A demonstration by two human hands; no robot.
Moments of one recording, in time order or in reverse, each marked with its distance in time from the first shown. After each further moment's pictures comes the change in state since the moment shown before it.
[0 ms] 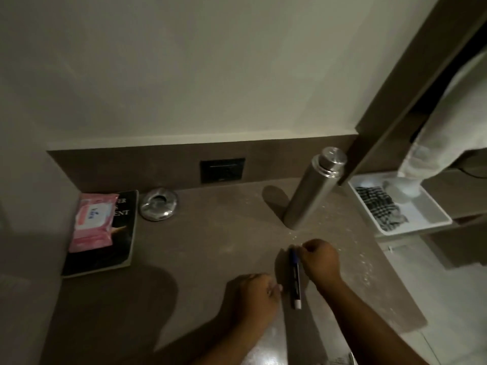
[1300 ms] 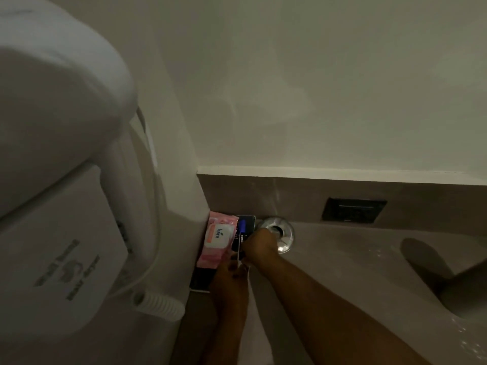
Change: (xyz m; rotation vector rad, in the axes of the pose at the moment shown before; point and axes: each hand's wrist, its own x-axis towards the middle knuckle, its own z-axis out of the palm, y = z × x) left_hand 0.070 -0.192 -0.170 -0.587 0.688 -0.525; right_hand -0.063 -0.285 0.257 -0.021 -0.610 -0.358
